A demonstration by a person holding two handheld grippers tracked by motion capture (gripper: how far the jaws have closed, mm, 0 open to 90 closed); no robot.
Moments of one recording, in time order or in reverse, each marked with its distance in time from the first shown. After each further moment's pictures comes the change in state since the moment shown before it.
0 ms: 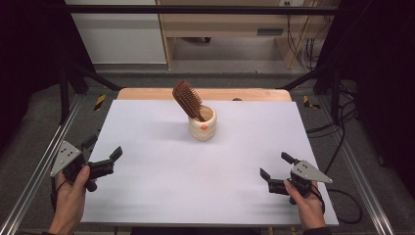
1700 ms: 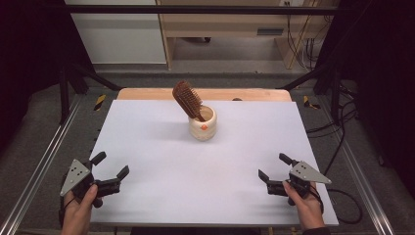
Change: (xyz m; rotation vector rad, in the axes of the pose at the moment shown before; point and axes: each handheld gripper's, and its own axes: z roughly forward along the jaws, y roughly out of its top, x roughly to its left) left arm -0.020 -0.044 -0.011 0.033 -0.061 -0.002; right arm 0.003 -0.002 0.001 -0.002 0.027 0.002
